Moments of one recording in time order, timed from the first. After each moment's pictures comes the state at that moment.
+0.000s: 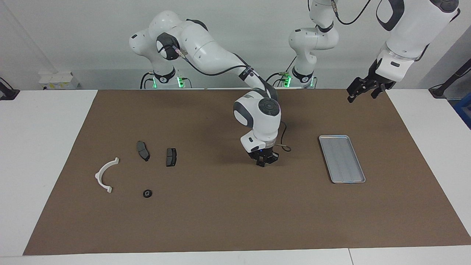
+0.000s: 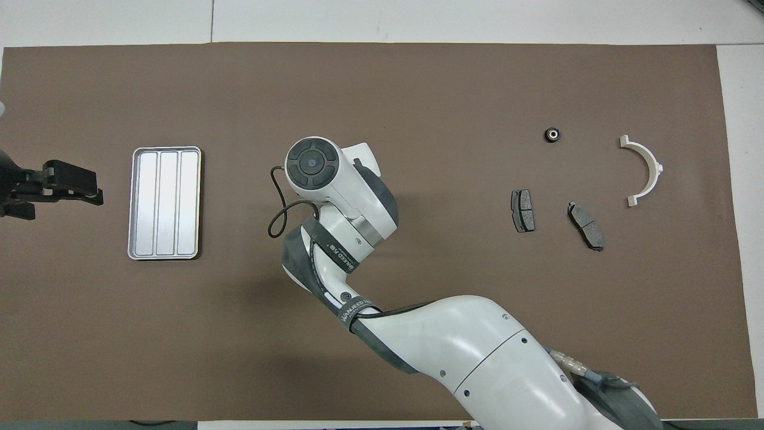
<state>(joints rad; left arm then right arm) -0.06 -0.04 0.00 -1.63 -0.02 1.53 -0.18 0.69 0.87 -0.01 -1.12 -0.03 2.07 1.09</state>
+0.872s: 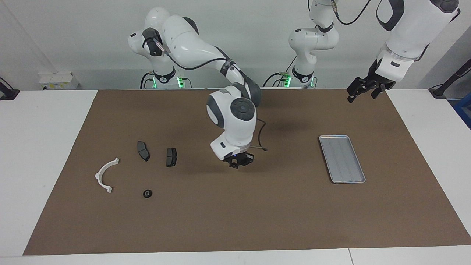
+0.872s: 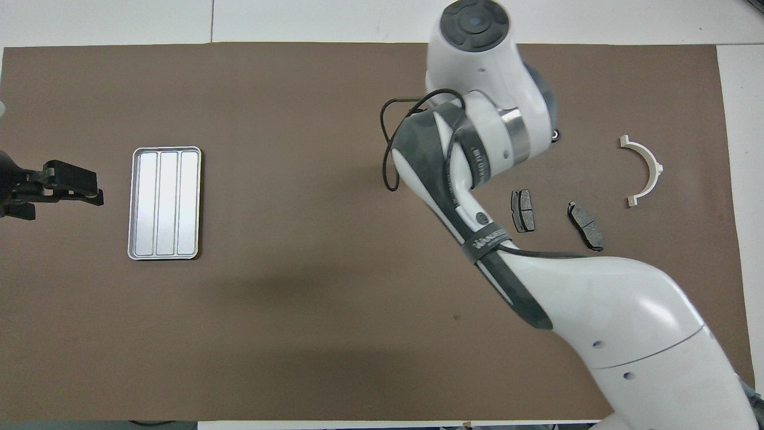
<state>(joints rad) -0.06 -0.04 0.00 -1.63 -0.02 1.53 -0.18 0.29 0.70 -0.01 -1.04 -0.04 1.72 0.28</state>
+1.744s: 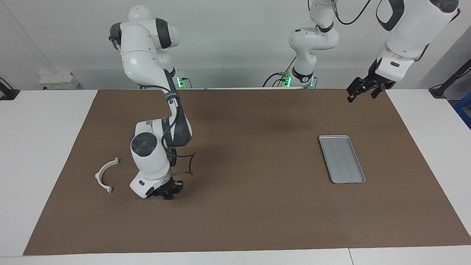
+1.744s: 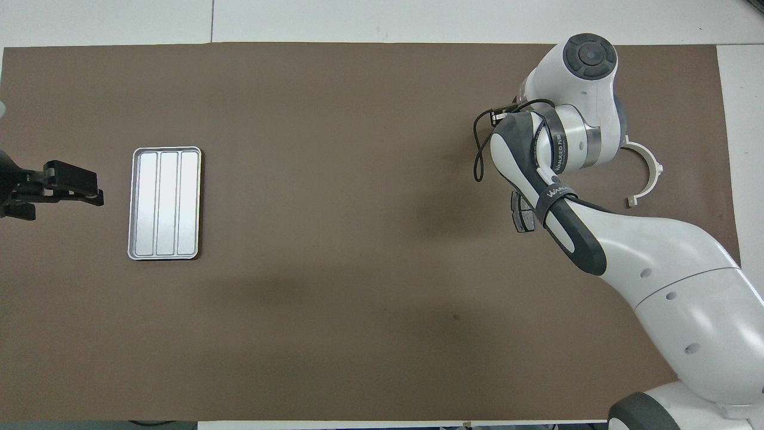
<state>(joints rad) -0.06 -0.04 0.00 -1.63 -0.02 1.53 -0.18 0.17 0.72 -0.01 -1.37 -0.04 2.16 0.09</state>
